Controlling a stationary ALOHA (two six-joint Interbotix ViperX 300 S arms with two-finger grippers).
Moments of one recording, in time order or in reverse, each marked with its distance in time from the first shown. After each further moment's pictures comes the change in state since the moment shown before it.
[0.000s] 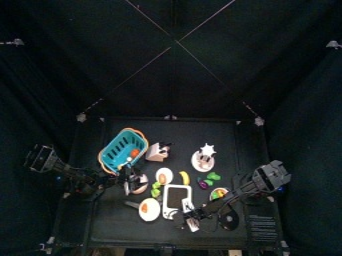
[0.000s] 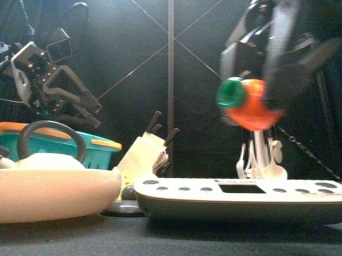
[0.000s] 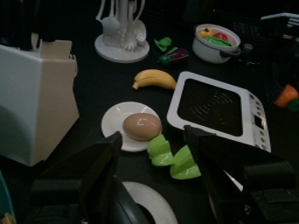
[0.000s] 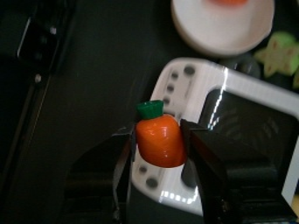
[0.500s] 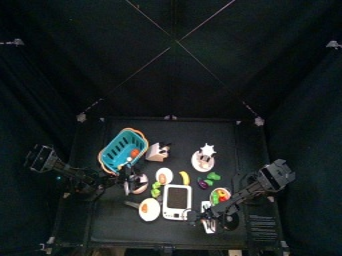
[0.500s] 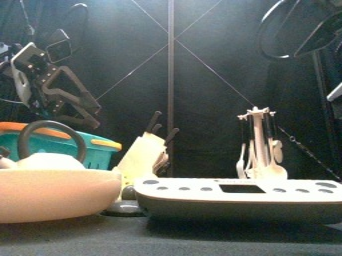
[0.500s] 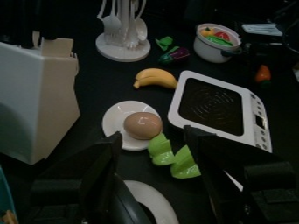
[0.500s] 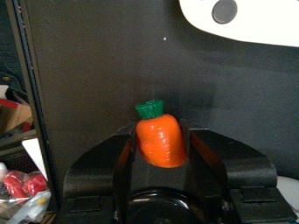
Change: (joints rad) left arm 0.000 0.000 0.002 -0.006 -0.002 0.000; right arm 0.110 -0.080 0.199 0.472 0.245 -0.009
